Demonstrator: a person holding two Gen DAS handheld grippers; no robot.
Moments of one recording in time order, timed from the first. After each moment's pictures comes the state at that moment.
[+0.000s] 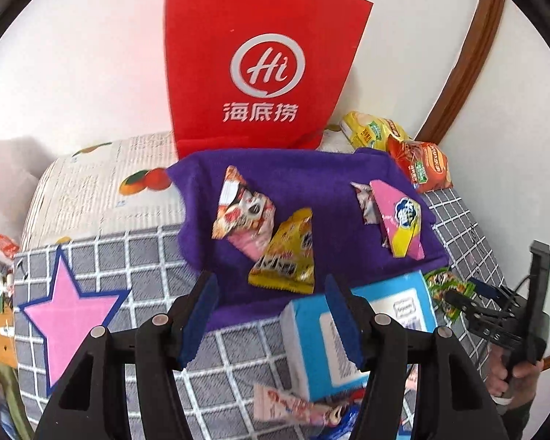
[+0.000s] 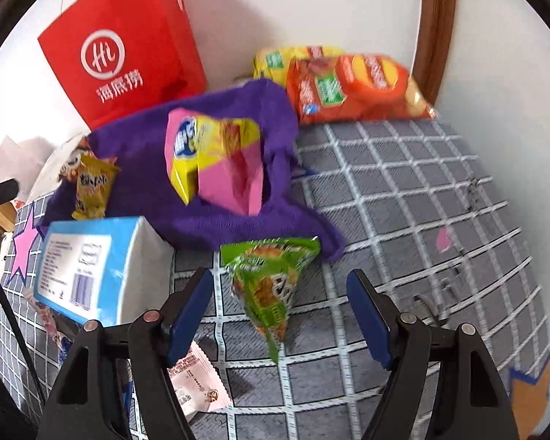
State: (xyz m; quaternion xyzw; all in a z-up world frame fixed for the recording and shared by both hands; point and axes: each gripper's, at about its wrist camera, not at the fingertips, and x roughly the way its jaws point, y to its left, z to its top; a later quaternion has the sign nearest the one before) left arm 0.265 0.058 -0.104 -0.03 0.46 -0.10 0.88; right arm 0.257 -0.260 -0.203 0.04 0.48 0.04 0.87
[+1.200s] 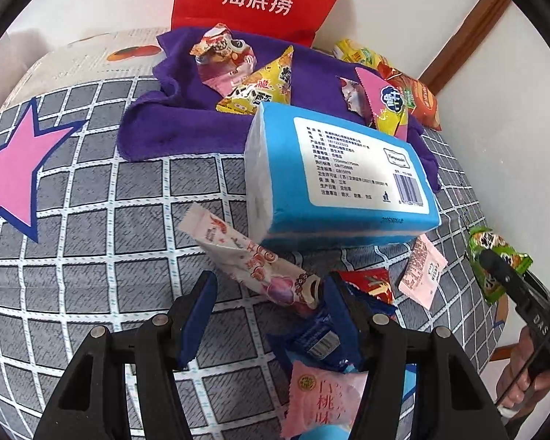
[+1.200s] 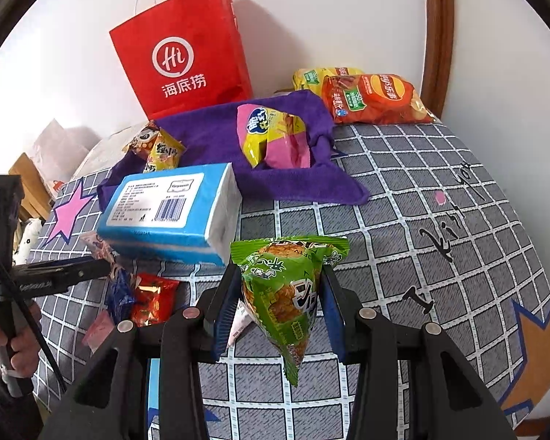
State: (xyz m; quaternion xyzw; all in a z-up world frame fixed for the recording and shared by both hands) left arm 0.178 0.031 -0.196 -0.11 0.53 -0.12 0.84; right arm 0.155 -0.244 -0.172 0.04 0.44 0.08 0.89
